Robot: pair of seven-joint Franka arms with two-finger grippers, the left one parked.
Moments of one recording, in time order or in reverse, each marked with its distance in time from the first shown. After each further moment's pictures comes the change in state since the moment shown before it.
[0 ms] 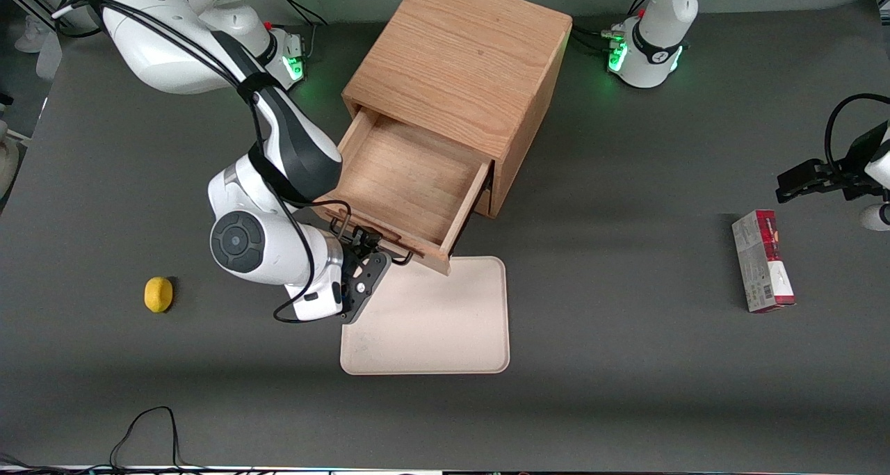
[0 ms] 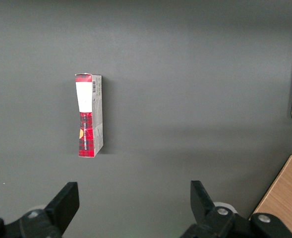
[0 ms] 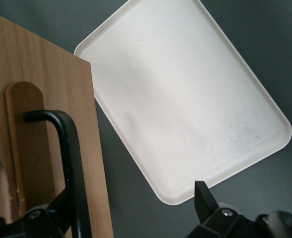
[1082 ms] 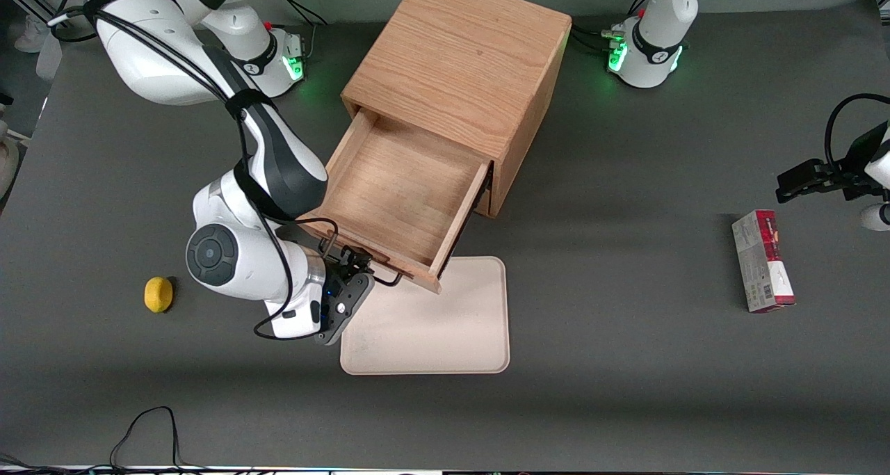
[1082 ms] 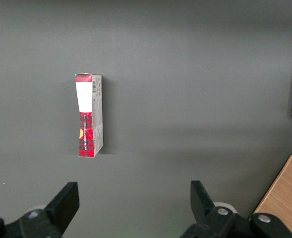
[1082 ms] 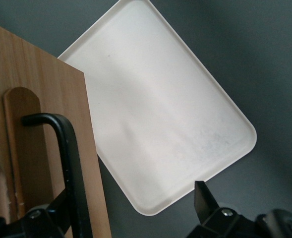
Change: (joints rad) arm -0.030 0.022 -0.012 0.019 0.000 0.073 0.000
